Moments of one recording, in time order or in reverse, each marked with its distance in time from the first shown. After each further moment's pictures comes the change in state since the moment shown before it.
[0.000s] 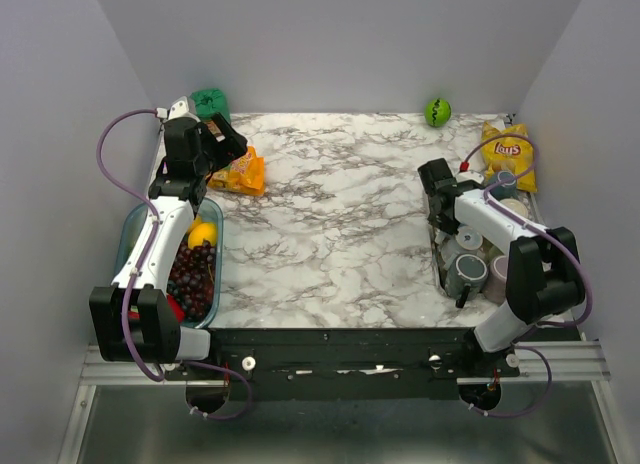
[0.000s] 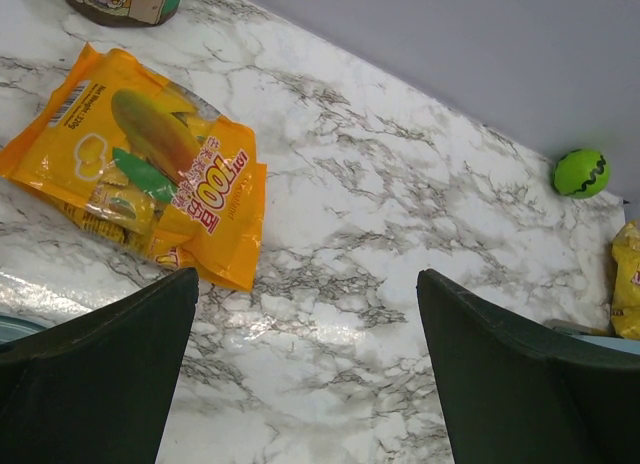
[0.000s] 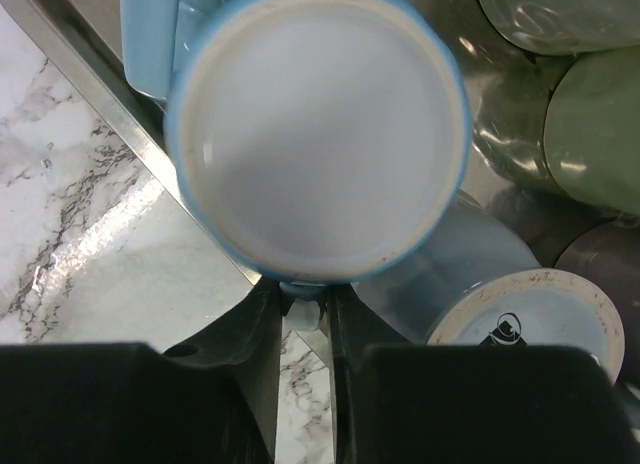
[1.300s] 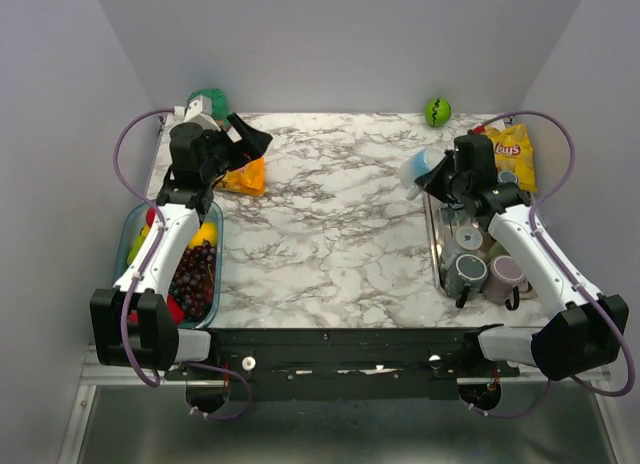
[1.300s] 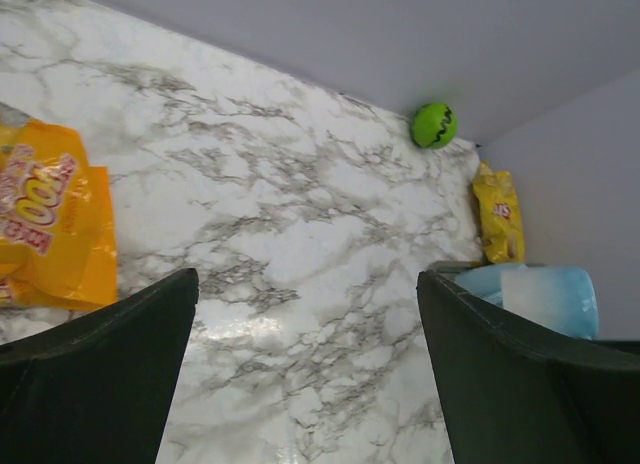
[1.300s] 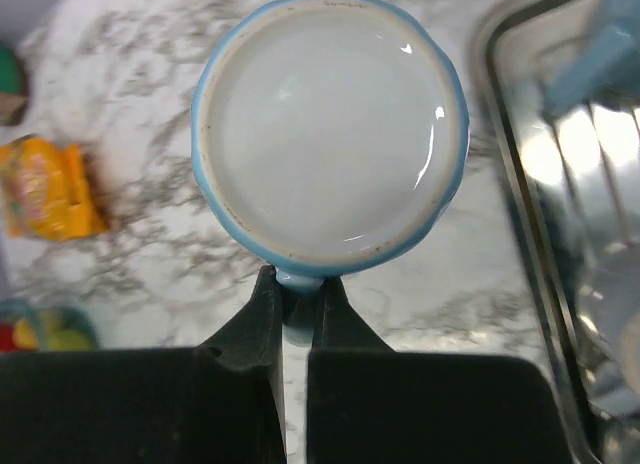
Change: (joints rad) left arm -0.036 -0.029 -0.080 0.193 0.231 -0.074; right arm -0.009 -0.330 0.061 0.139 -0.416 -0.077
